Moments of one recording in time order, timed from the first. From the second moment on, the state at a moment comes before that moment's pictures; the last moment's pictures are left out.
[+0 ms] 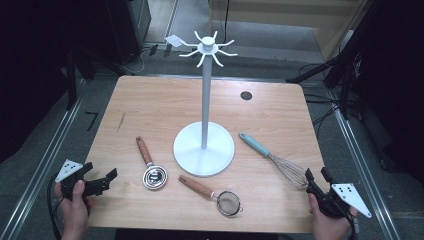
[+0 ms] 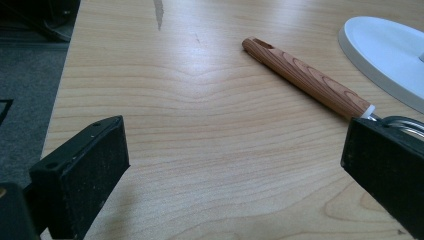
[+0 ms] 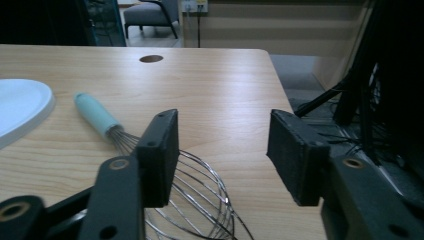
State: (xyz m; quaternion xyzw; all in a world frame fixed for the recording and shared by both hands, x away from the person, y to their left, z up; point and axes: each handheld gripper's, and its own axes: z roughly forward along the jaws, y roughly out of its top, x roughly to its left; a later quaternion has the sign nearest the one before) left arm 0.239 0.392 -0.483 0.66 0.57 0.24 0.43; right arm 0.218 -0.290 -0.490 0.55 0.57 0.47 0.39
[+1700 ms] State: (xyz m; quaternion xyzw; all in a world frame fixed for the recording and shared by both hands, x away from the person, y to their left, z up) left arm 0.239 0.391 -0.483 0.66 0.57 0.24 0.43; right arm 0.353 -0.204 -0.423 0.38 0.89 0.19 0.16
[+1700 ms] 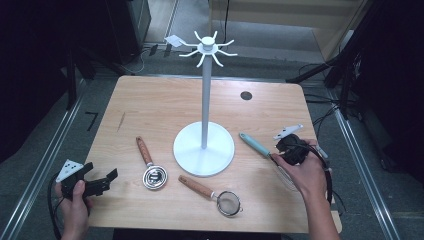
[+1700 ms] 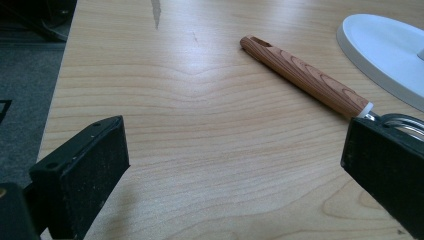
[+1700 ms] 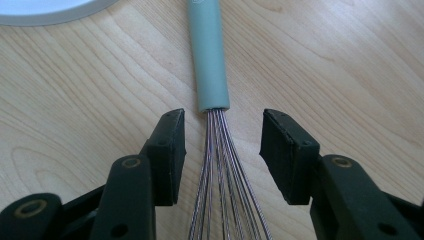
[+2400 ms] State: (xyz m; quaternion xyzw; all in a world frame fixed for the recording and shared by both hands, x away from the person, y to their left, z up) left arm 0.239 0.391 -0.483 0.66 0.57 0.24 0.43; right arm 0.377 -0.182 -0.428 0.37 0.91 0.13 0.13
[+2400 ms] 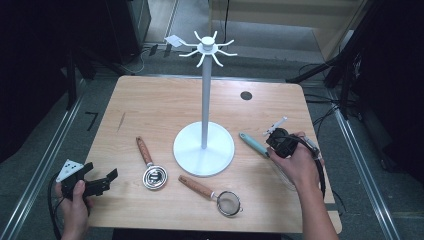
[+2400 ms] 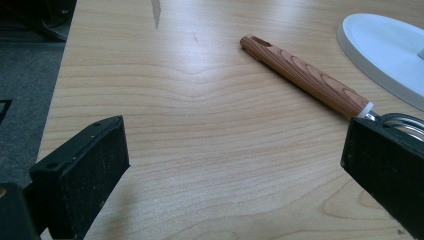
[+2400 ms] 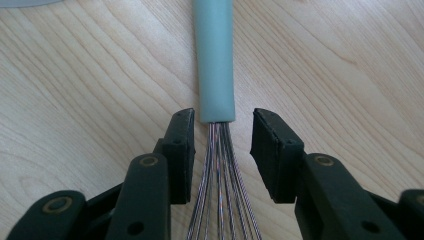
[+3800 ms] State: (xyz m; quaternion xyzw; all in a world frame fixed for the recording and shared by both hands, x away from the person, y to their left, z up) left arm 0.239 0.391 -0.483 0.66 0.57 0.24 0.43; right arm 0.419 -0.152 -0.456 0.38 0.92 0.03 0.06
